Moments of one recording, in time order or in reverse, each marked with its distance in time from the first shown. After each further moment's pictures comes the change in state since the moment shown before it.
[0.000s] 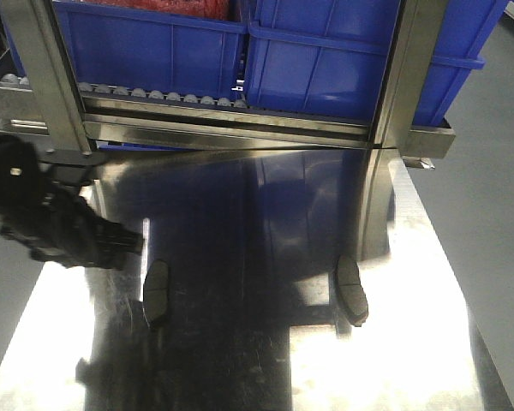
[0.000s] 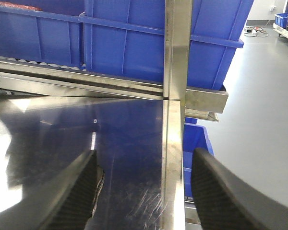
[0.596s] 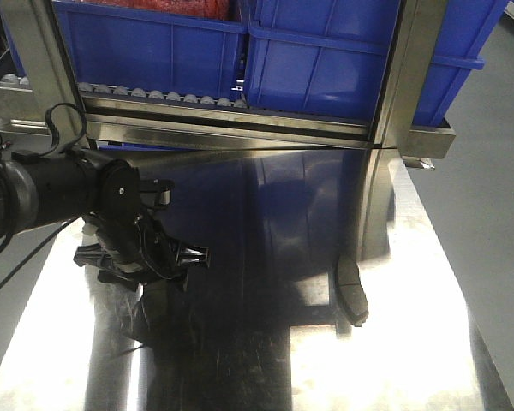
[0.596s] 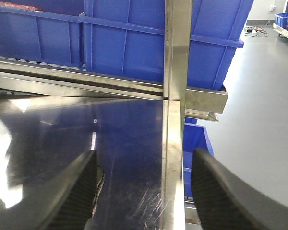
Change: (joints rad) left arm -0.140 0.216 -0.121 -0.004 0.030 -0.246; right arm 0.000 0.000 0.000 0.000 0.000 0.000
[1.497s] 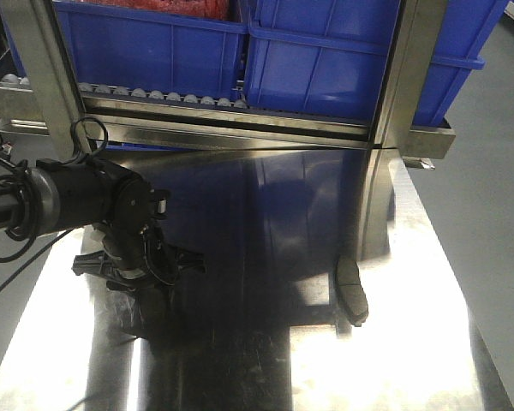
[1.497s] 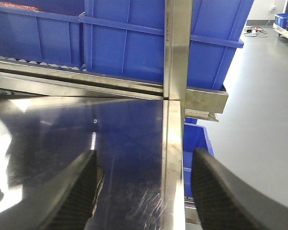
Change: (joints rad) left arm -0.003 0.072 -0.012 0.082 -0.001 -0.131; right arm 0.000 0.000 0.000 0.000 0.000 0.000
